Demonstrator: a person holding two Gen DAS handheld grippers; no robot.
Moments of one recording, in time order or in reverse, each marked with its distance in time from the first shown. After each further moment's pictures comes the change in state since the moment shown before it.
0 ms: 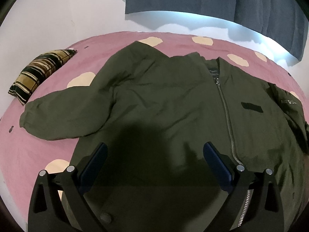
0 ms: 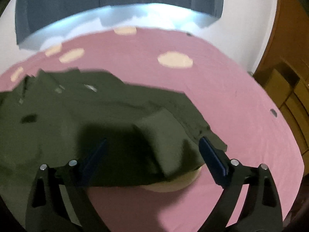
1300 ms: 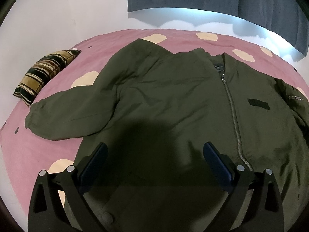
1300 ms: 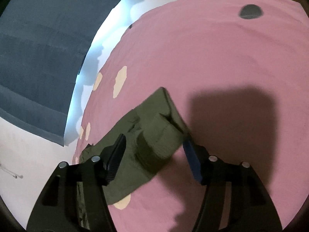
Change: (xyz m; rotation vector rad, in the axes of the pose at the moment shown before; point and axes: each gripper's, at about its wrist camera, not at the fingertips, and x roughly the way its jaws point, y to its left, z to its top) left arm 0.003 -0.004 0.002 0.020 0.023 0.060; right arm 0.067 -0.256 -0.029 0.789 0.082 0.585
